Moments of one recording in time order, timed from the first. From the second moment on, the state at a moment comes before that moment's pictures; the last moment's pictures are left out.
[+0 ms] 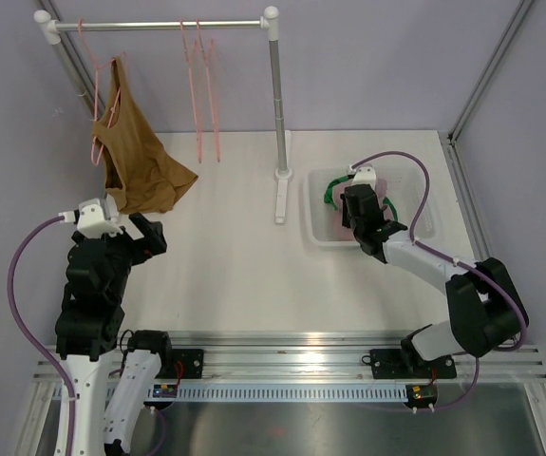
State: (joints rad) left arm -0.05 0.47 0.89 -0.67 -0.12 -0.31; right arm 0.48 1.42 0.81 0.09 0.43 0.19
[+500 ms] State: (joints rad) left arm -0.05 0.72 1.35 -0.87 -0.13 -0.31; right arm 0.45 1.54 1.07 -0.24 0.34 0.31
